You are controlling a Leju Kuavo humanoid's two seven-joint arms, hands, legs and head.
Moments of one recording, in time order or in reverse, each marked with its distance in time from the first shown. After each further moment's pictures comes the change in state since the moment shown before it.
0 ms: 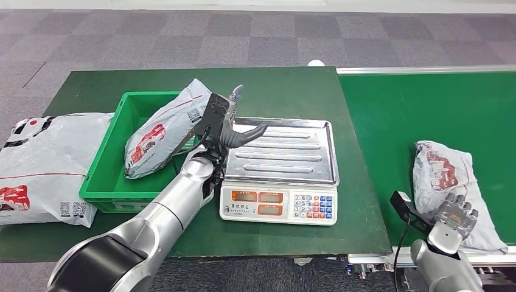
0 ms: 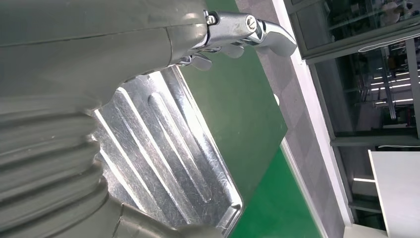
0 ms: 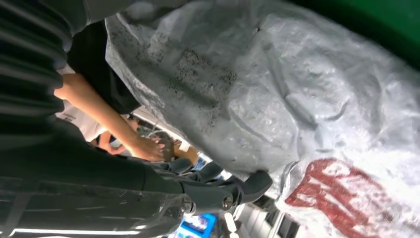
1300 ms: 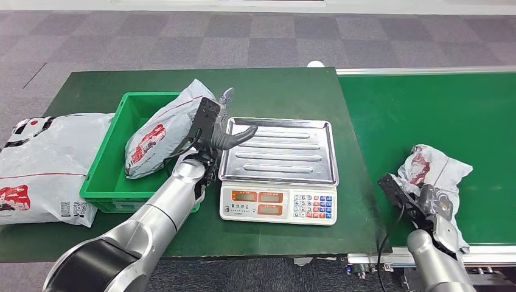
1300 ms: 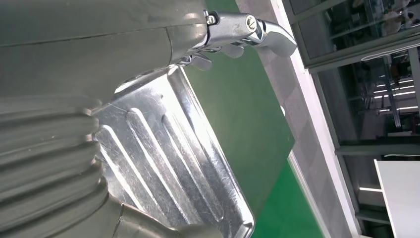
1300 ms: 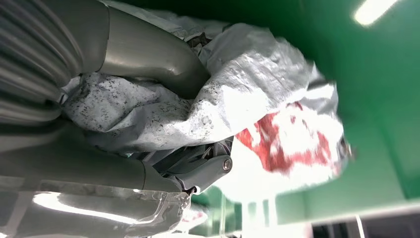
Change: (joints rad) left arm 0.026 0.033 0.064 -0.016 -0.068 -0.004 -0.010; right arm 0.096 0.043 -0.014 -0.328 -0.365 0.071 -0.312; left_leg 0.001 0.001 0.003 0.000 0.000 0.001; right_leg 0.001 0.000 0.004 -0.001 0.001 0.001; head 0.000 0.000
